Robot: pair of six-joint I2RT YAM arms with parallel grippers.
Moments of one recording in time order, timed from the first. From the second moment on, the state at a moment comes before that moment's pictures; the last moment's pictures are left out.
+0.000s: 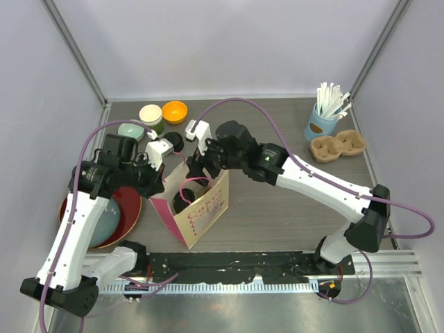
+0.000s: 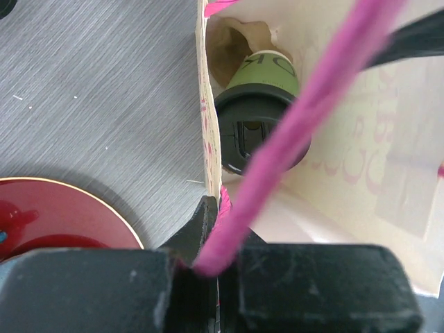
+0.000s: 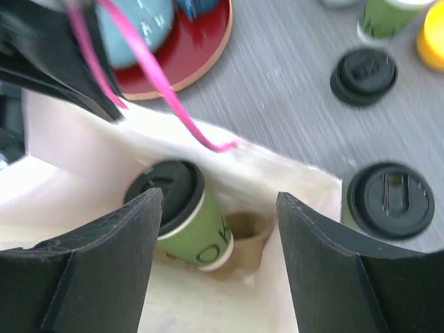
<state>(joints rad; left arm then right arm) -0.28 1.00 1.30 -1.26 0.41 0.31 1.00 1.56 1.54 -0.47 -0.18 -0.06</state>
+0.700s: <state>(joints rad) -0.28 1.00 1.31 -1.29 0.41 0.34 1.00 1.34 1.41 -0.05 -0.30 0.15</state>
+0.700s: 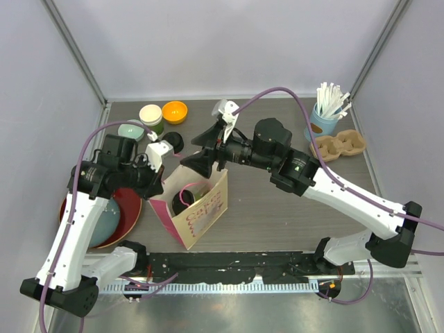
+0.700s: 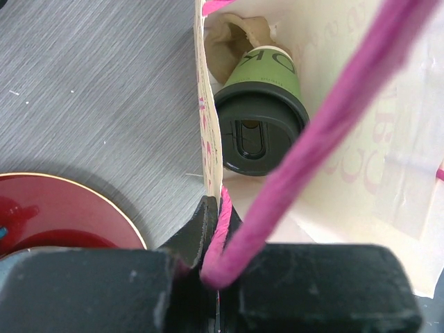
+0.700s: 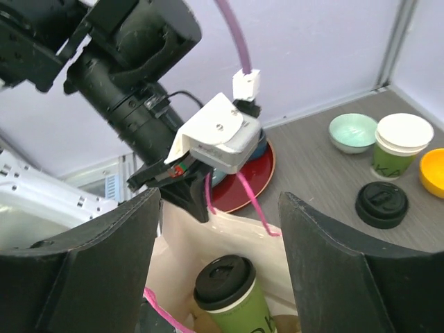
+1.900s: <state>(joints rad) -0.25 0.90 1.32 -1.35 0.11 0.29 0.68 1.86 1.71 -0.51 -0.07 0.10</state>
